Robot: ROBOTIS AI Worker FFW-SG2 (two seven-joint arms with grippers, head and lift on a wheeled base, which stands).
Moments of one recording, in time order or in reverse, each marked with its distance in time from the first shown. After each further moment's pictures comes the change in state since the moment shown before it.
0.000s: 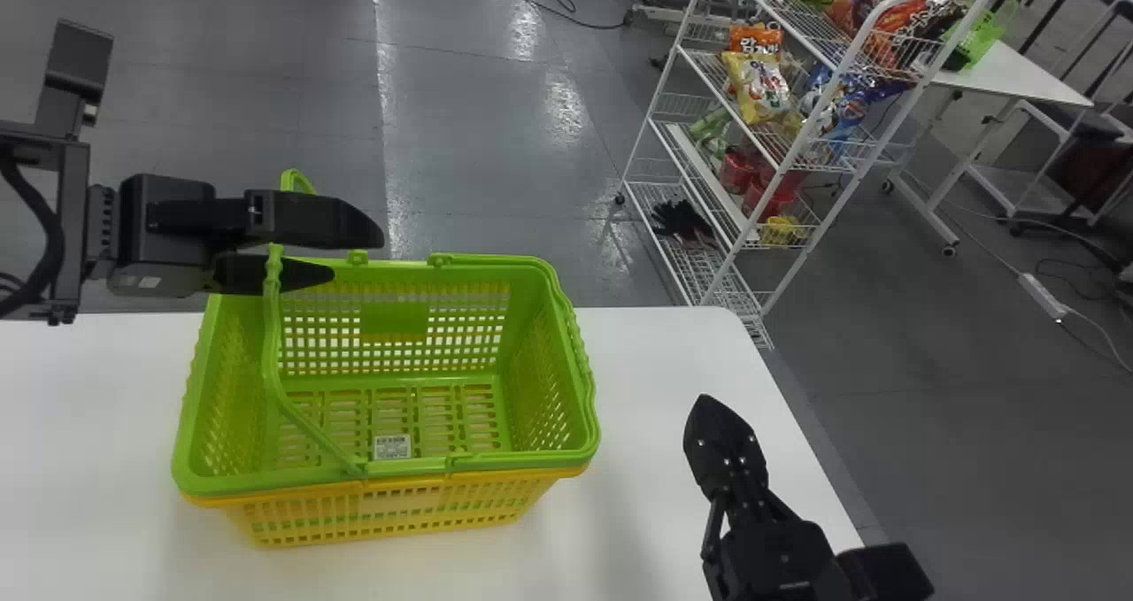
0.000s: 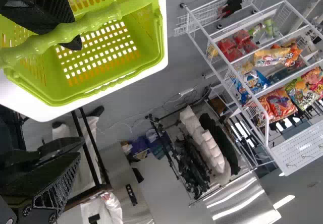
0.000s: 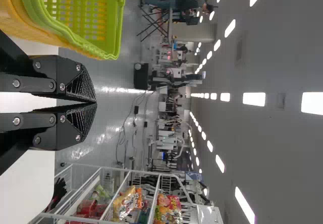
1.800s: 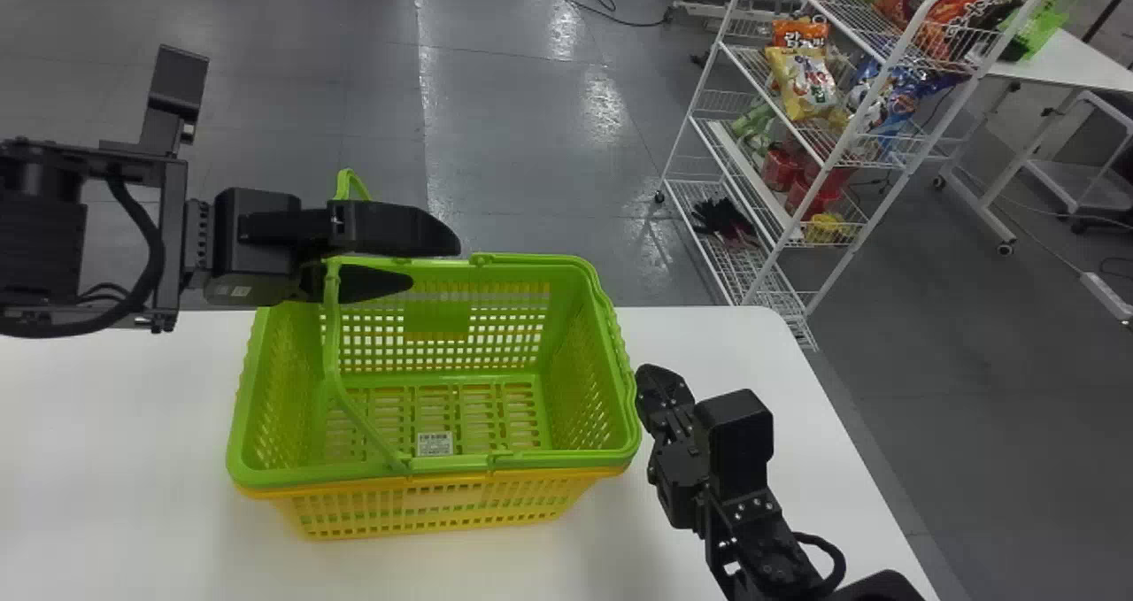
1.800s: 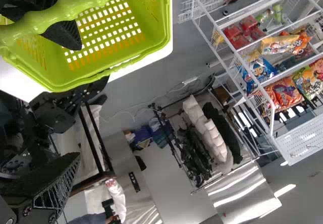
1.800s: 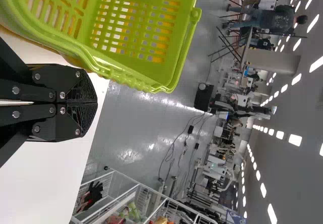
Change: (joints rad) left arm 0.016 -0.040 -0.008 -0.005 0.018 0.002 0.000; right arm -0.307 -0.086 0.162 0.049 0.149 0.527 -0.028
